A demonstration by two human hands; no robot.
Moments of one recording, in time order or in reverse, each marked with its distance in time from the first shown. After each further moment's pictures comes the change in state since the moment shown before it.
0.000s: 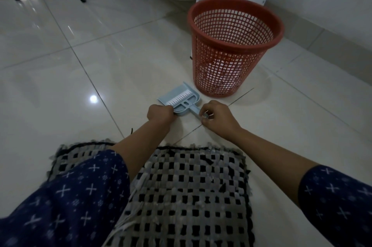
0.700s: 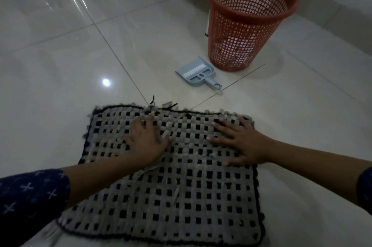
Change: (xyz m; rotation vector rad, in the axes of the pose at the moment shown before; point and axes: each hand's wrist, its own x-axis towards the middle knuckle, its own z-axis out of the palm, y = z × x) left_hand -0.121 -0.111 -0.142 1.019 -0.057 0.325; right_hand -0.141 0.012 0.001 -0.683 -0.635 -0.475
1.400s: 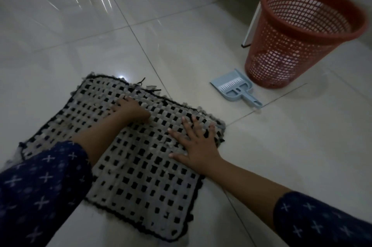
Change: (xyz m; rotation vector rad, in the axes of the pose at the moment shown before) left_hand 0.136 -0.084 -0.101 0.094 -0.170 -0.374; right_hand 0.182 -0.129 -0.034 0.254 0.155 0.246
